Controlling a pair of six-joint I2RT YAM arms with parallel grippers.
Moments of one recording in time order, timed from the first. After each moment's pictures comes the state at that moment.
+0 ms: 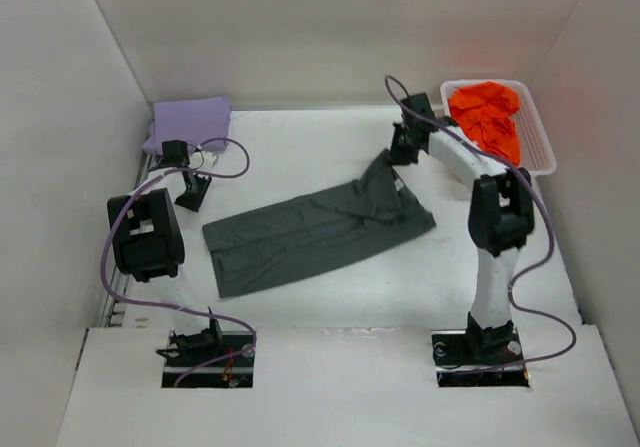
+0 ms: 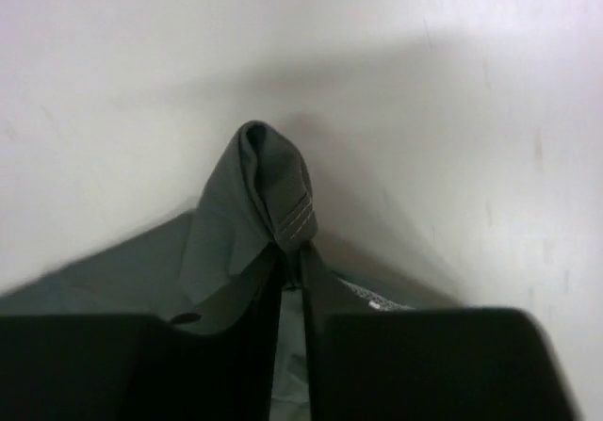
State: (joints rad) left arm 0.20 1.83 1.15 -0.40 -0.04 0.55; right arm 0.28 1.99 1.61 -0.62 -0.03 0.50
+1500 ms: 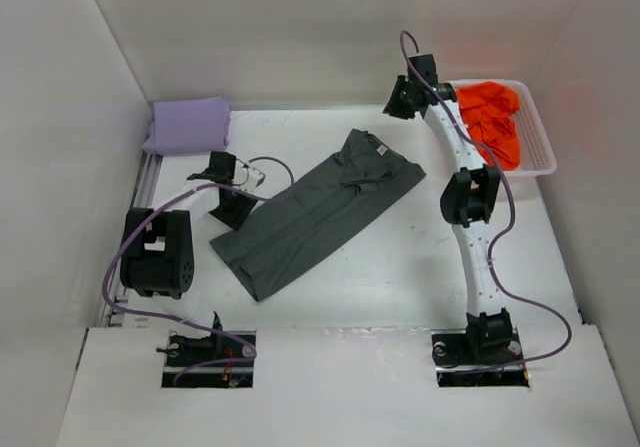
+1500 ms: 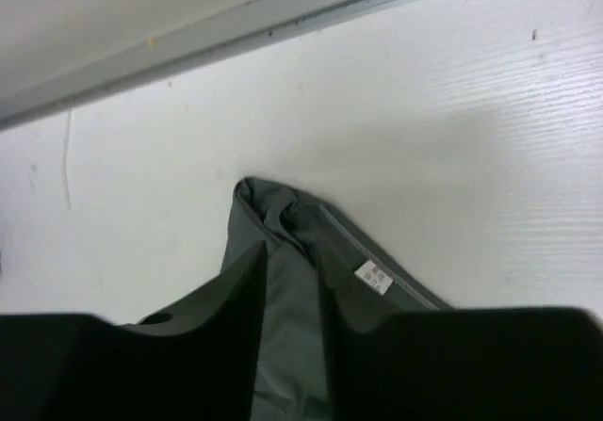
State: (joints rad) left arm -0.09 1.68 0.99 -0.50 -0.02 0.49; right arm 0.20 2.62 2.71 -0.81 -0.06 0.54
